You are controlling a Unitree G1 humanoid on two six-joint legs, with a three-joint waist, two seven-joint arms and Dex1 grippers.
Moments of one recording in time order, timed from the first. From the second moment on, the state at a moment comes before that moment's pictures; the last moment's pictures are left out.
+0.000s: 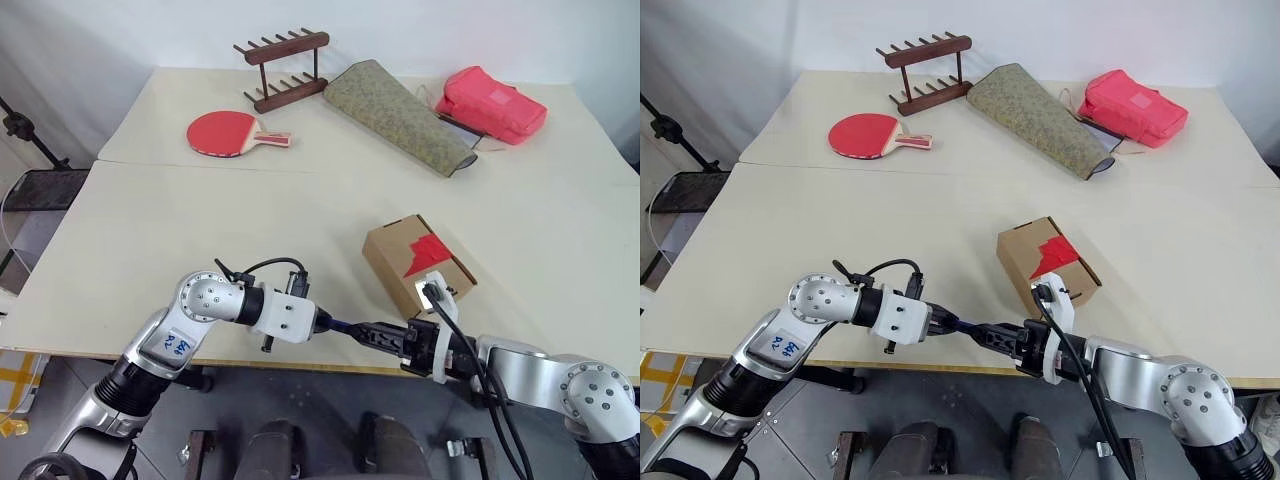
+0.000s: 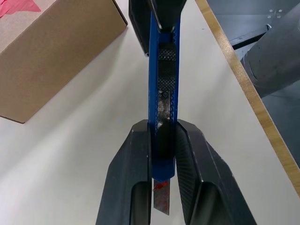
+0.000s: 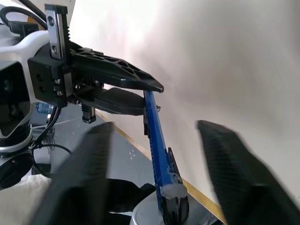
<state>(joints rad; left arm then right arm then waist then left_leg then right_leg) -0.45 0.64 -0.36 -0.22 0.05 0.01 -1.08 -0.11 -0.75 0.09 -0.53 1.83 0.89 -0.22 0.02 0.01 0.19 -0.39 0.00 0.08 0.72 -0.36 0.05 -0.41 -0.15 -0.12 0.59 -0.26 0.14</state>
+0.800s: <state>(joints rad) -0.46 0.64 -0.32 -0.23 -0.02 0.10 -1.10 -0.11 -0.74 0.09 -0.50 1.79 0.90 -0.17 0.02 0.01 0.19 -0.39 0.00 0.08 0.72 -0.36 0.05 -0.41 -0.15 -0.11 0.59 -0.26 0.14</state>
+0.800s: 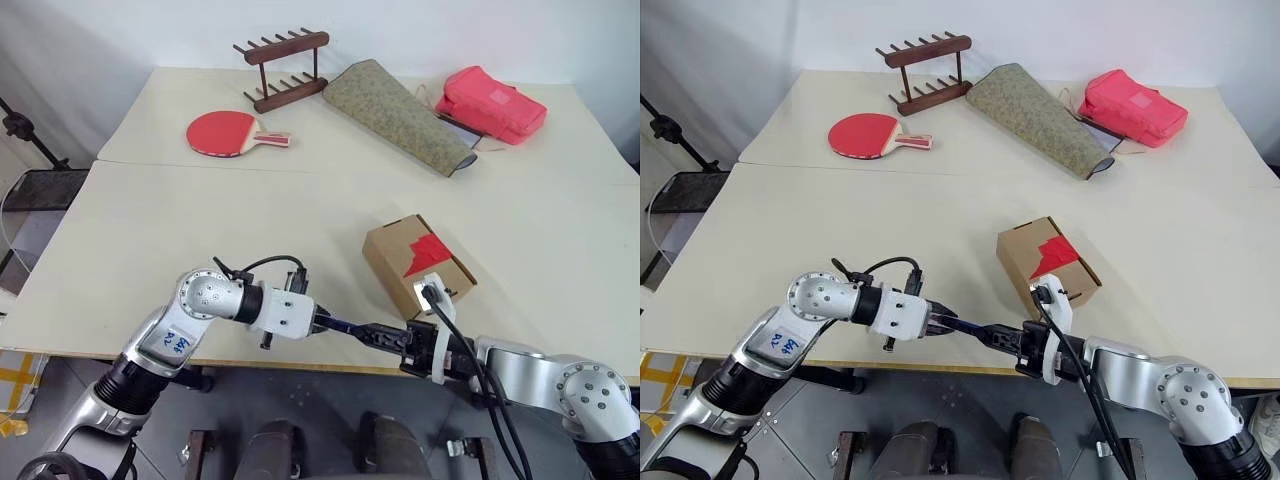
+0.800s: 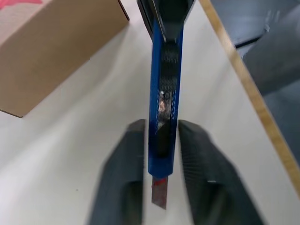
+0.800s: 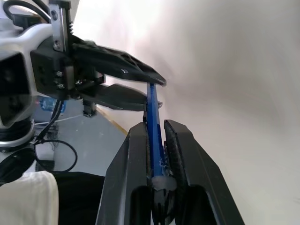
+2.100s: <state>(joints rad) -1.09 0.11 -0.37 0.60 -0.03 0.28 -0.98 -0.37 -1.47 -0.35 -0.14 1.50 1.13 0.37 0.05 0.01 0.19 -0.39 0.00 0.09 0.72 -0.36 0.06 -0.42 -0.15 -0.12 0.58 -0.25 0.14</state>
